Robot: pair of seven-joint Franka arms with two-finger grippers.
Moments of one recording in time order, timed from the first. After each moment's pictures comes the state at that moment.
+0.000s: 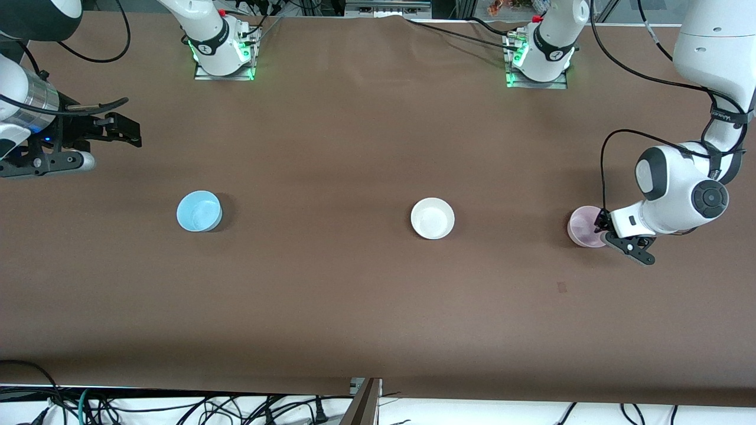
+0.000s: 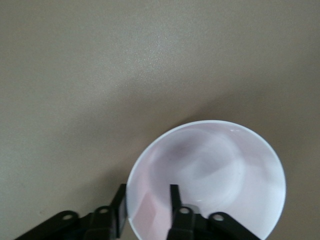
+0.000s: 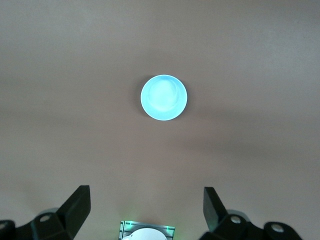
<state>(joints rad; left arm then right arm) 0.19 0.52 -0.02 -1.95 0.04 2.39 0.71 0.00 0.12 0.10 -1.50 -0.04 1.44 -0.04</state>
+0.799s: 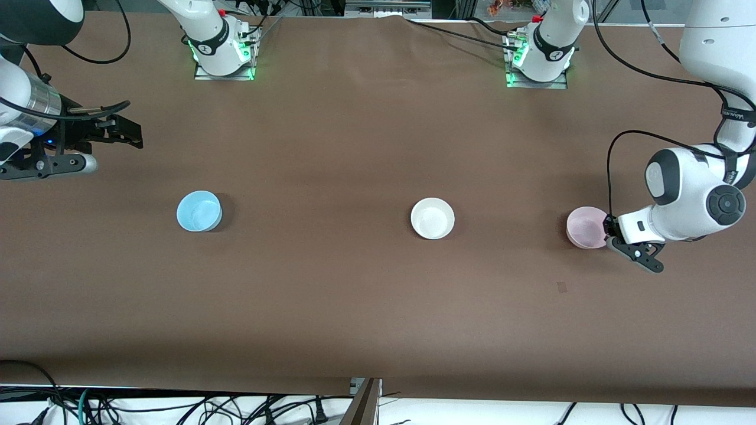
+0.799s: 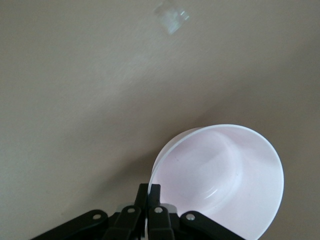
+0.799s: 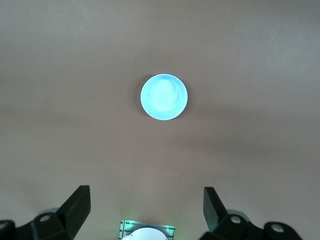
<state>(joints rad) 0.19 0.51 -0.06 -1.82 0.04 2.22 0.68 0.00 0.12 0.10 -1.50 -0.04 1.44 -0.04</state>
